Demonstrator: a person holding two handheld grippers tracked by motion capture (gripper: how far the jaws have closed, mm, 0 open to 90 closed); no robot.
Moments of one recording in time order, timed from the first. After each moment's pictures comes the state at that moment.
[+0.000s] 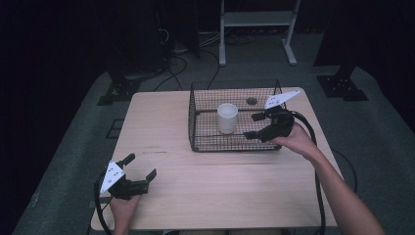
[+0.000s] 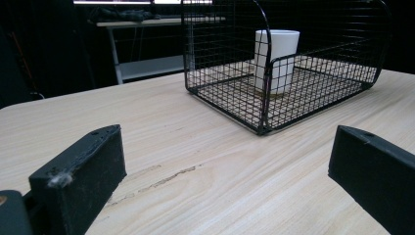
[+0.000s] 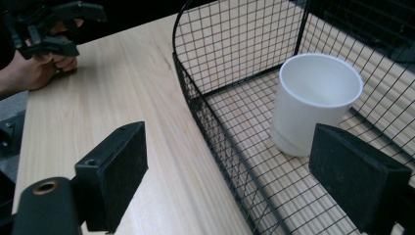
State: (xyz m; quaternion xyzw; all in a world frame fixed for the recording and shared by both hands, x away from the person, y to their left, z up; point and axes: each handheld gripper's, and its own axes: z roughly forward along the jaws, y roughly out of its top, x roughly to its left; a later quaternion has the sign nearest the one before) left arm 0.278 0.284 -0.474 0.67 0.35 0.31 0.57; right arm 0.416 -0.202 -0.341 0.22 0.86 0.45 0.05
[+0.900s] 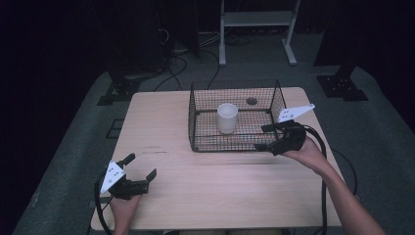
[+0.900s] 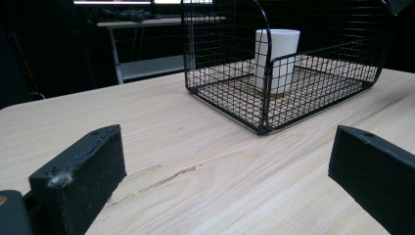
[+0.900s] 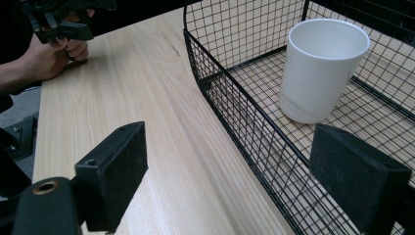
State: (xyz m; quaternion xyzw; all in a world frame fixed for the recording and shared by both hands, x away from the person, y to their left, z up) left arm 0.278 0.284 -0.474 0.67 0.35 0.31 0.57; right arm 0.386 -0.232 -0.362 0.23 0.85 0.47 0.05
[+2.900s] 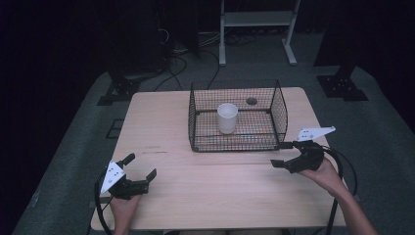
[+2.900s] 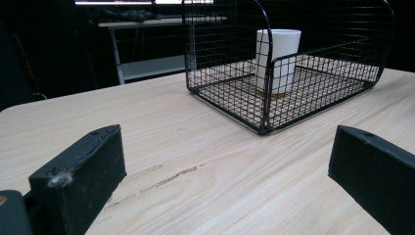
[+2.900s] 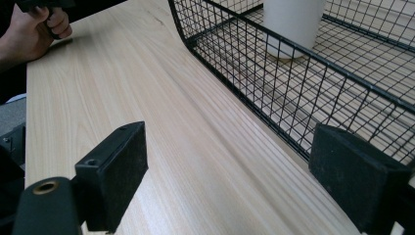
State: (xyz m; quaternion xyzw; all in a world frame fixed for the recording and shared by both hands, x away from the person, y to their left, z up) left arm 0.278 0.284 -0.474 0.67 0.35 0.31 0.57; right arm 0.349 -0.283 -0.406 0.28 0.84 0.47 0.06
